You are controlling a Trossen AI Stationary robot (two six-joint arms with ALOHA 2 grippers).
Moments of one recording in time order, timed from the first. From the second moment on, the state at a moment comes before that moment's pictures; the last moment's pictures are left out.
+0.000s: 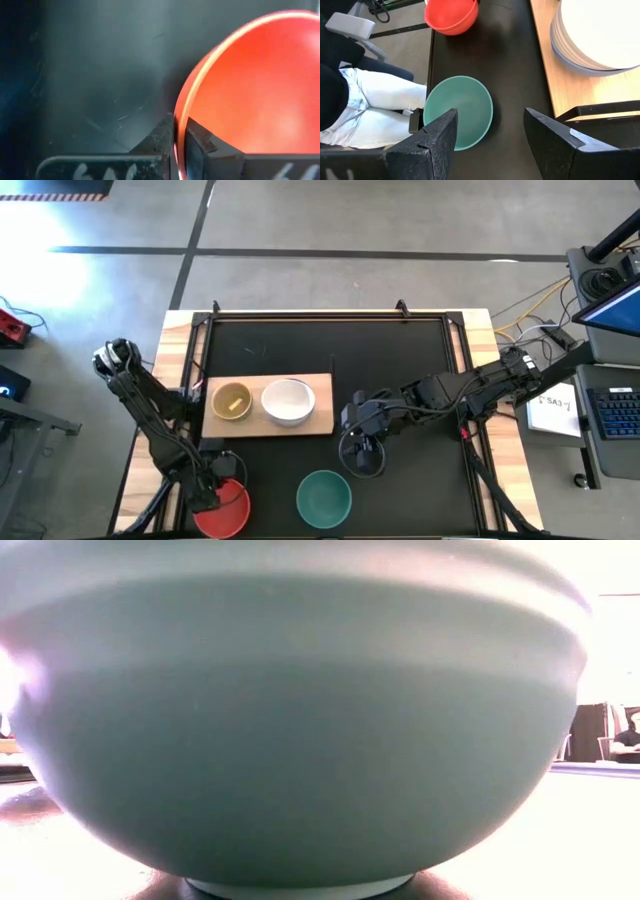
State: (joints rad) left arm -0.99 1.36 0.82 -0.73 -0.15 -1.11; right arm 0.34 1.65 1.74 -0.88 -0.02 0.45
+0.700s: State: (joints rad) left arm -0.75 1.26 1.34 -1.20 -0.75 -0.65; right arm 0.34 1.65 1.62 -0.88 -0.02 0.46
